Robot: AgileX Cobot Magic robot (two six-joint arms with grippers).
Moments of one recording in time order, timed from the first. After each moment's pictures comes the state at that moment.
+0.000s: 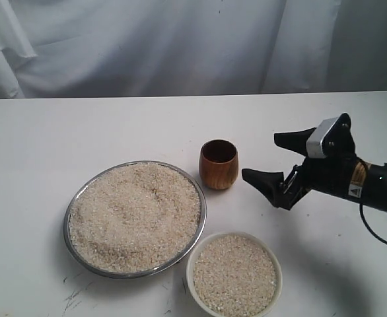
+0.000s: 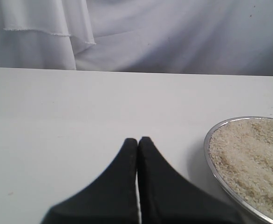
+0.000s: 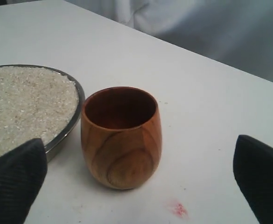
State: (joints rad) left arm 0.01 0.01 0.00 -0.04 0.29 0.01; right arm 0.14 2.07 -0.75 -0.99 -1.12 0.26
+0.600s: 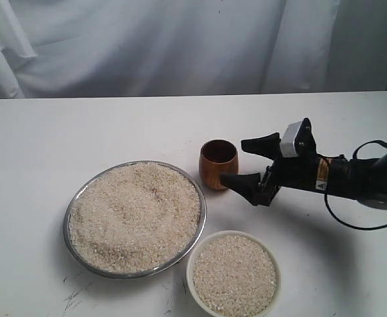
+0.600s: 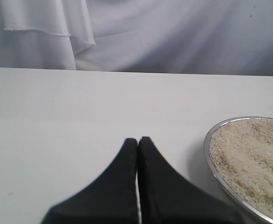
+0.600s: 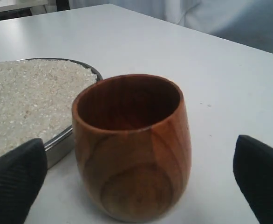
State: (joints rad) left arm 0.01 0.01 0.00 -0.04 0.29 0.01; right arm 0.18 2.34 -1.07 -1.17 -1.20 0.42
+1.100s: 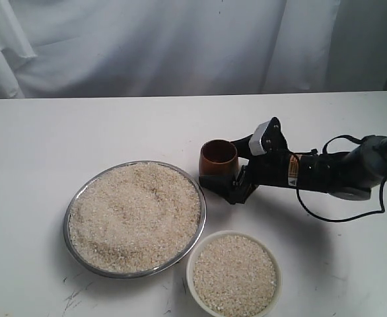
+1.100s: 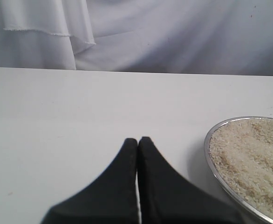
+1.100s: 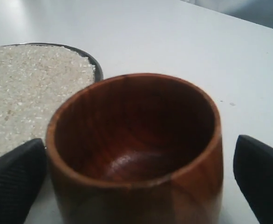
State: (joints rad) left arm 0.01 0.01 0.00 -0.04 0.29 0.01; right arm 0.28 2.38 -1.18 -1.15 -1.07 0.50
